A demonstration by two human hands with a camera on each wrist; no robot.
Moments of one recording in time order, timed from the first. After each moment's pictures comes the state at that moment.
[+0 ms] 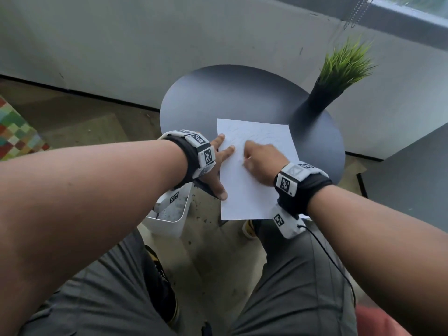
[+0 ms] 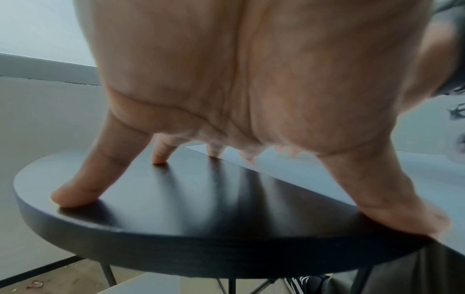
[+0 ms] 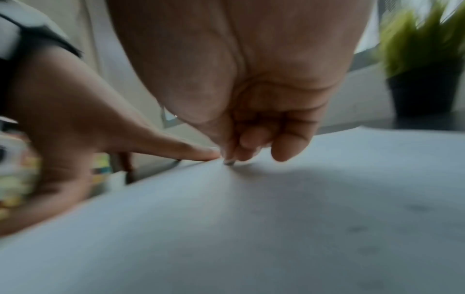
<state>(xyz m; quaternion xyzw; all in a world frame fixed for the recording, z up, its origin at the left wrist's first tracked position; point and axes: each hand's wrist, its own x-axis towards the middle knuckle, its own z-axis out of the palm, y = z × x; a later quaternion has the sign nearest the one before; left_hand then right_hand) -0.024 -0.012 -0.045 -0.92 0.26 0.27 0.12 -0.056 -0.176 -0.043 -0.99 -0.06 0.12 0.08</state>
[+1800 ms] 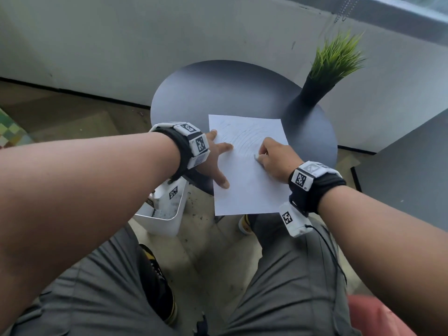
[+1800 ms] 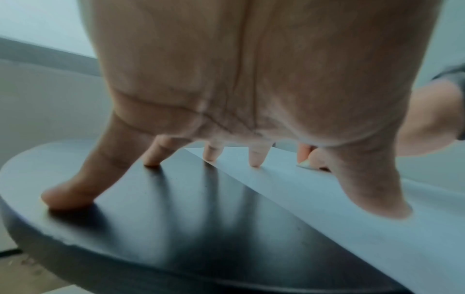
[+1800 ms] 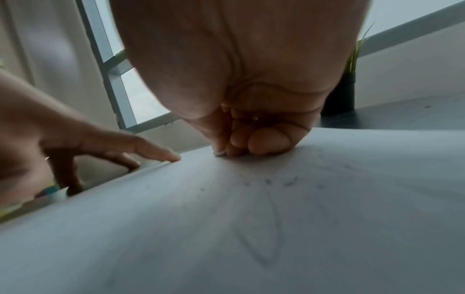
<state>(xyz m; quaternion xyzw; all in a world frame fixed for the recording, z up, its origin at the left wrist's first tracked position) -0.026 -0.022 -0.030 -0.92 0.25 0.27 0.10 -0.060 -0.227 -0.055 -0.97 0.08 0.12 0.18</state>
